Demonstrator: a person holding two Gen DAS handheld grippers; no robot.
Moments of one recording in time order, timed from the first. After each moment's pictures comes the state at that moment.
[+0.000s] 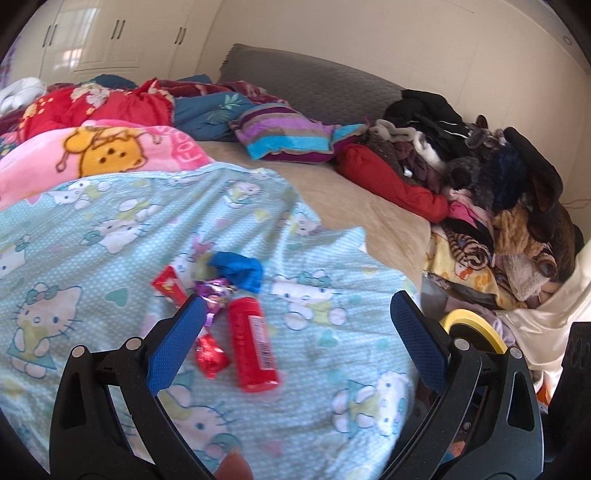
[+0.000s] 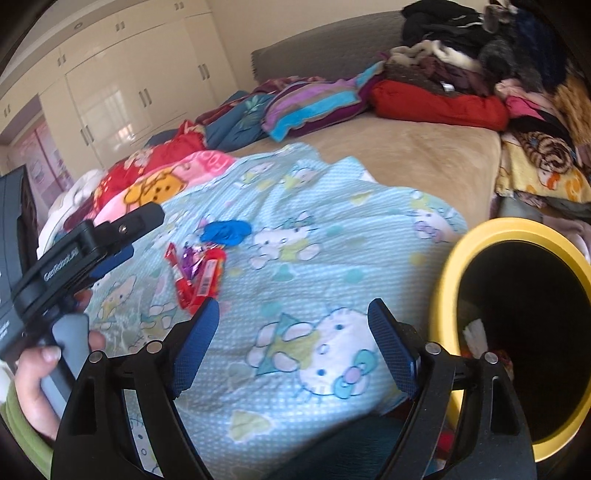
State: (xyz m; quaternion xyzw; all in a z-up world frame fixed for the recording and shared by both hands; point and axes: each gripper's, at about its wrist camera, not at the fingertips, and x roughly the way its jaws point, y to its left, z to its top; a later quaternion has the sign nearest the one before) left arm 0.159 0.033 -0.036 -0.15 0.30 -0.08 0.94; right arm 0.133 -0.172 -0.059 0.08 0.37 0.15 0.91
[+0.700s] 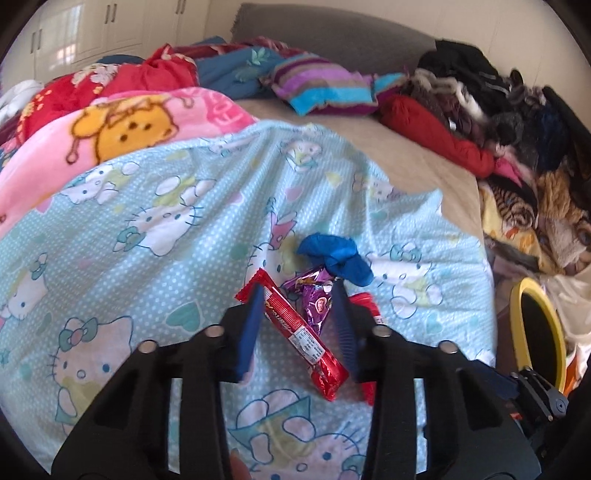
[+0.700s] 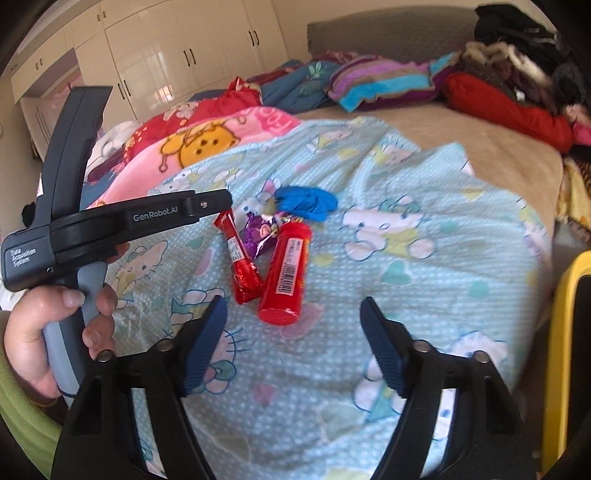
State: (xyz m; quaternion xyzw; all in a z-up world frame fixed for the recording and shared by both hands) left arm 0.219 0.093 -0.071 -0.08 0.41 -0.05 0.91; right arm 0.172 -0.071 -0.093 0.03 0.40 0.23 0.88
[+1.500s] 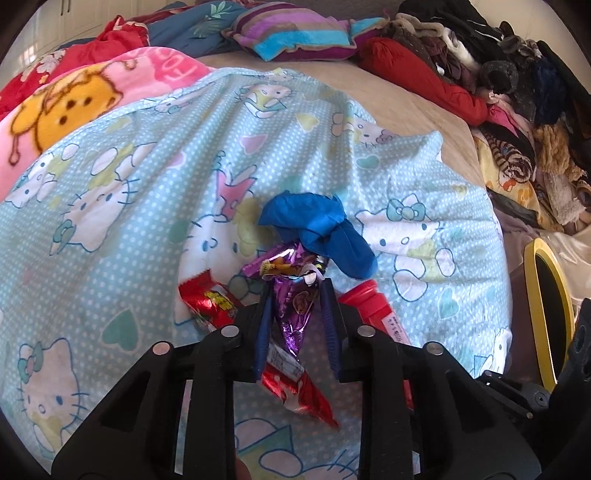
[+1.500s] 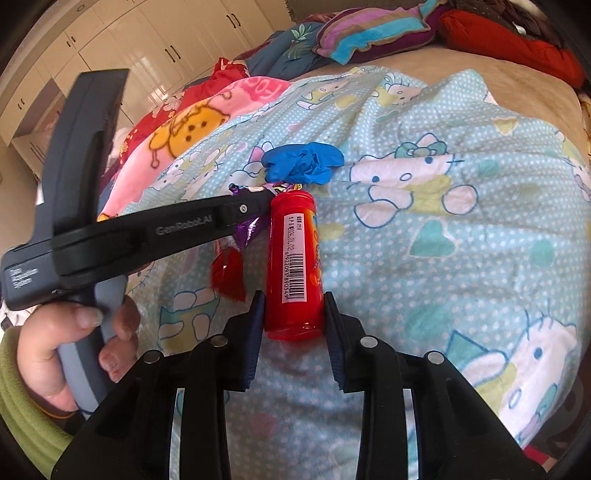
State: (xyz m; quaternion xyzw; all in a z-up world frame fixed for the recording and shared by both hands) left arm 0.260 0.062 -0.110 -0.05 0.48 -0.10 0.87; right arm 0.202 -0.076 -0.132 0.11 0.46 0.25 0.84
